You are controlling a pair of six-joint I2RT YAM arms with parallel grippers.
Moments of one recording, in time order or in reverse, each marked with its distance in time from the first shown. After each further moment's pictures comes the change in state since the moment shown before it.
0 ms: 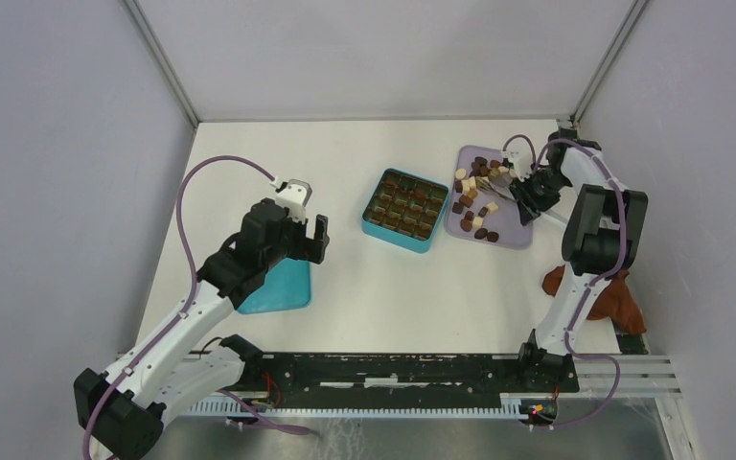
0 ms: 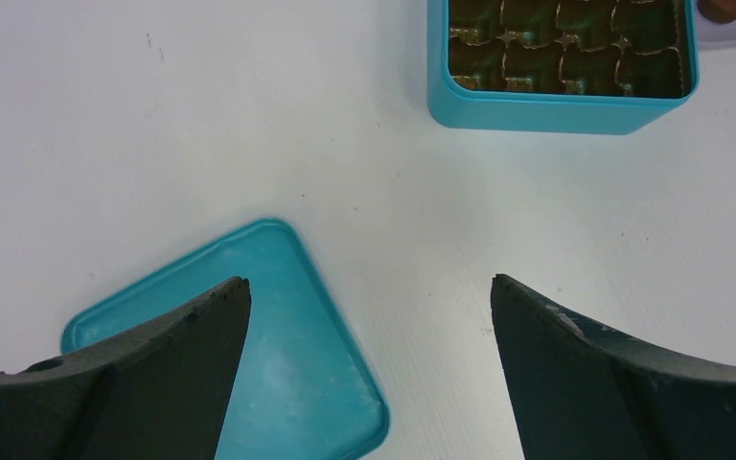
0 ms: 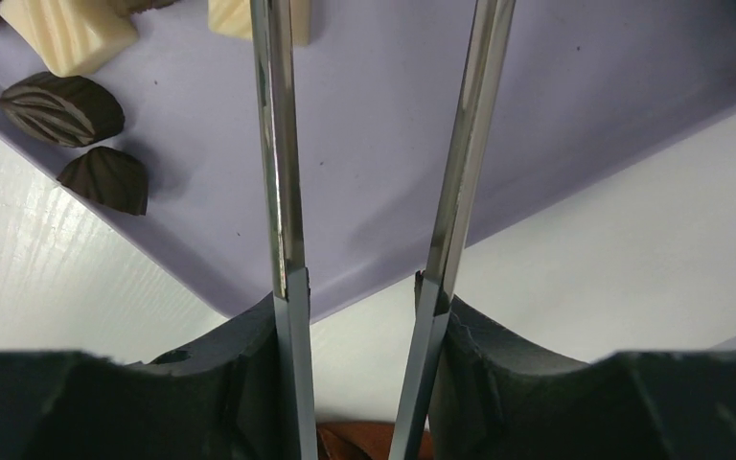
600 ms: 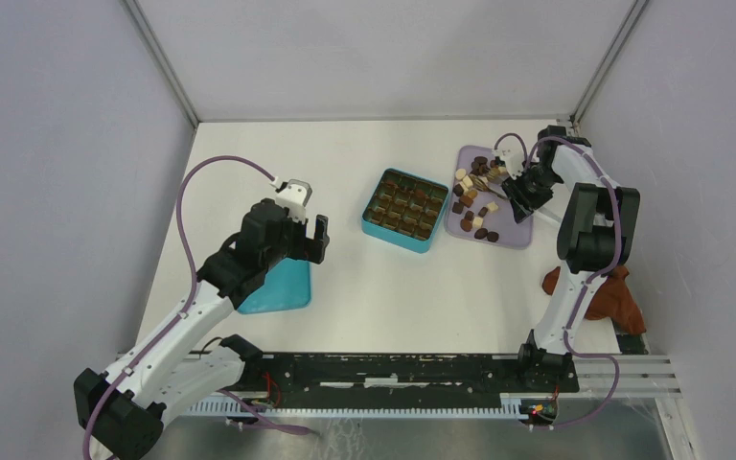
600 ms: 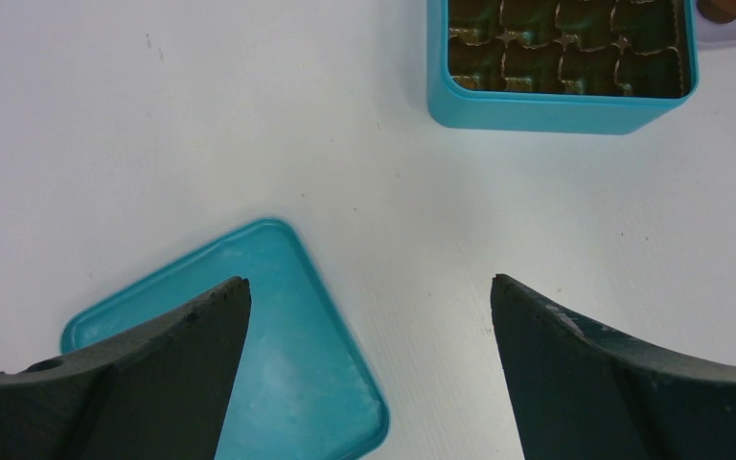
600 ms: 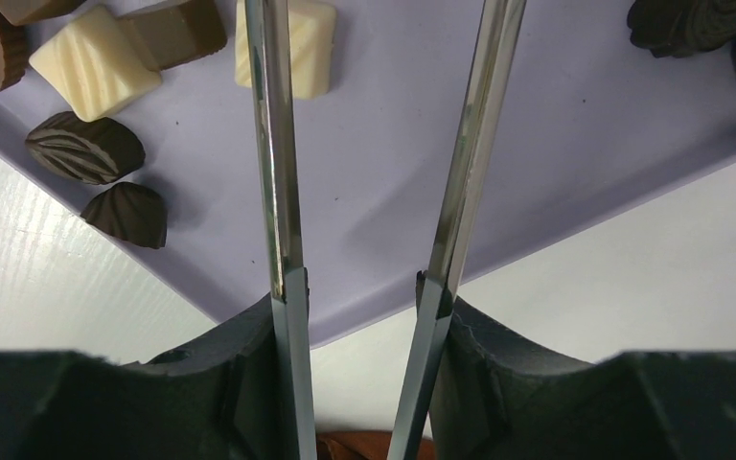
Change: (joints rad) left arm 0.002 0.000 0.000 0.000 0.000 0.000; right arm 0.049 0.024 0.034 0.001 0.025 0.034
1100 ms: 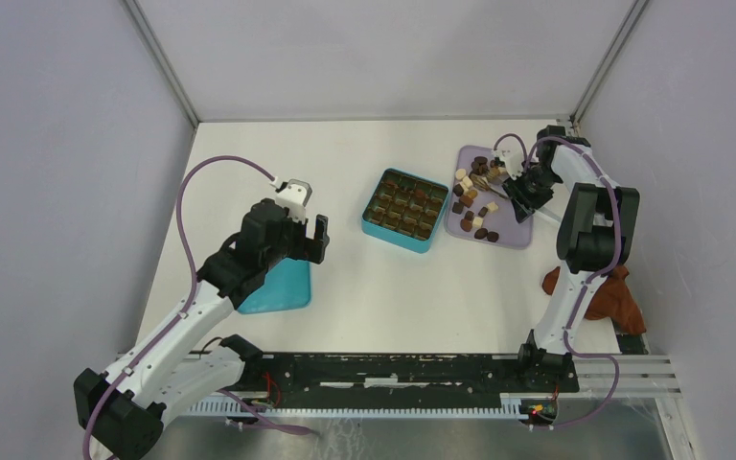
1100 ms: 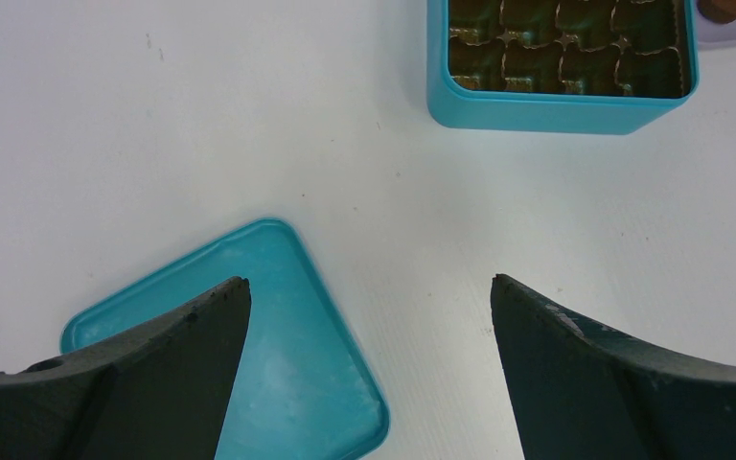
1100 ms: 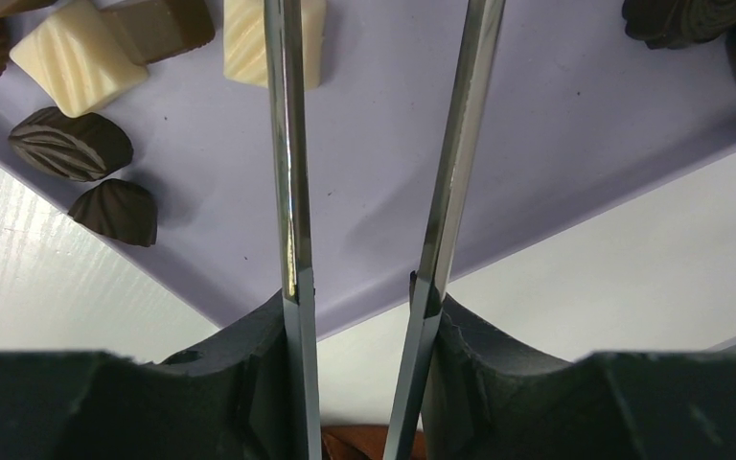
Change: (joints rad) left arm 0.000 0.000 0.000 0.000 0.000 0.000; right arm 0.004 0.000 0.000 0.001 0.028 0.000
